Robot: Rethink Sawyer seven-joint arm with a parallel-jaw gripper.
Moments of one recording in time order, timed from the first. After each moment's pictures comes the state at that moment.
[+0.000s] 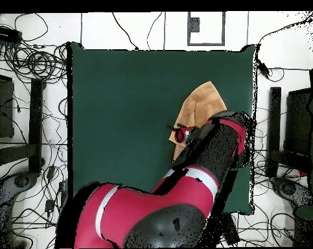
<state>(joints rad) -0.04 -0.08 -0.56 1.08 -1.46 -1.15 3.69</state>
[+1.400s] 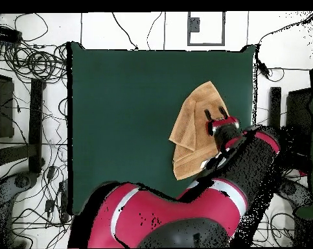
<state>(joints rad) -0.12 -0.11 -0.69 1.14 -1.21 -0.89 3.03</state>
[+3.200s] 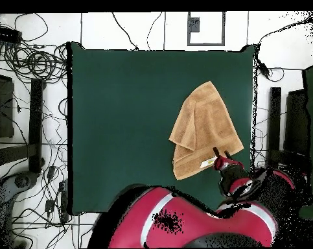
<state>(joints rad) -0.22 -0.20 -0.62 1.42 -1.27 -0.89 3.40</state>
